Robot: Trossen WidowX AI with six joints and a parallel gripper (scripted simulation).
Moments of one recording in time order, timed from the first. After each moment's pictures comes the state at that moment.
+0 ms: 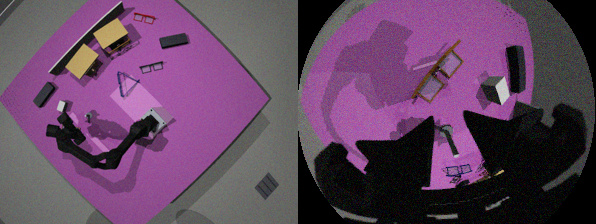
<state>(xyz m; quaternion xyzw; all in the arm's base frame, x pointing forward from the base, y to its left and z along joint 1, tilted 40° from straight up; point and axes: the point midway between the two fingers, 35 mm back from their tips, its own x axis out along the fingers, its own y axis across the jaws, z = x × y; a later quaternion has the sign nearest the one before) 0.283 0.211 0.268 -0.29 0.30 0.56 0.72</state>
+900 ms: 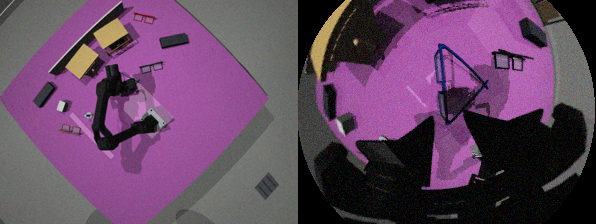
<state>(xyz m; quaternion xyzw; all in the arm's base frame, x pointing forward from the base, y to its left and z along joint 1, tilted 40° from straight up) 0.247 -0.041 0.046 0.41 0.69 0.05 0.59</state>
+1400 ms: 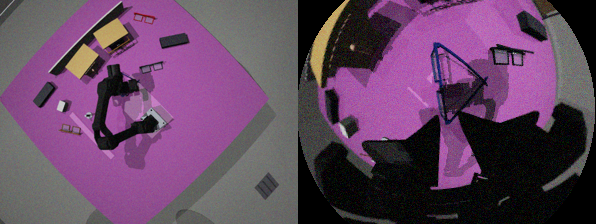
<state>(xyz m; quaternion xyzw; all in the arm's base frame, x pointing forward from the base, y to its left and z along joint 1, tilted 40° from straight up) 0.244 -0.041 0.043 0.43 0.69 0.04 0.58</state>
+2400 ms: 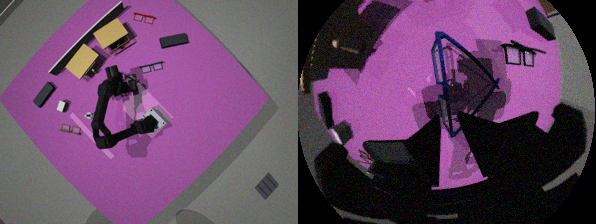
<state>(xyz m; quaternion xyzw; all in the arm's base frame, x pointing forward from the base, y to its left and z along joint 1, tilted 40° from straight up) 0.250 -0.017 0.018 0.43 0.69 0.04 0.58</state>
